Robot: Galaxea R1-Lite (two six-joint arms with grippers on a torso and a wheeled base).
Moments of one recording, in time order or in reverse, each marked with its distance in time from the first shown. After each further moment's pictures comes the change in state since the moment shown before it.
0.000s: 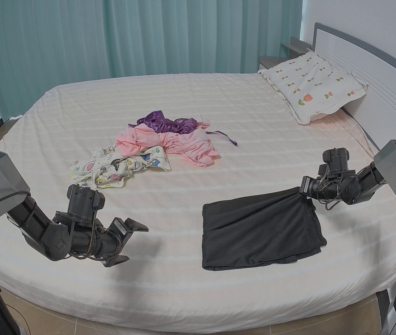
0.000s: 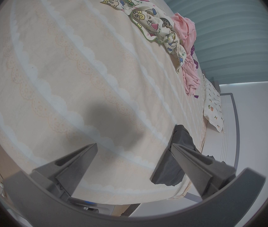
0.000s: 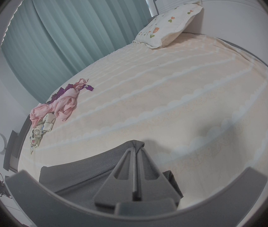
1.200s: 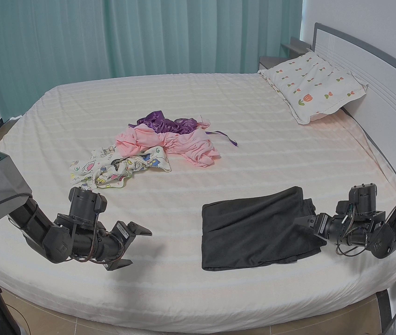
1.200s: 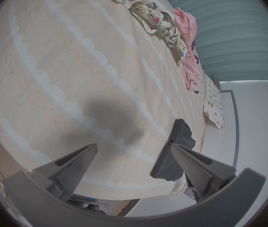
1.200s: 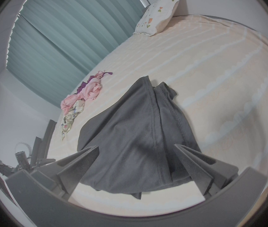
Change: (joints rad) left arm -0.011 0.004 0.011 -0.001 -0.034 -0.004; right arm 0.072 -0.345 0.799 -0.454 0.141 0.196
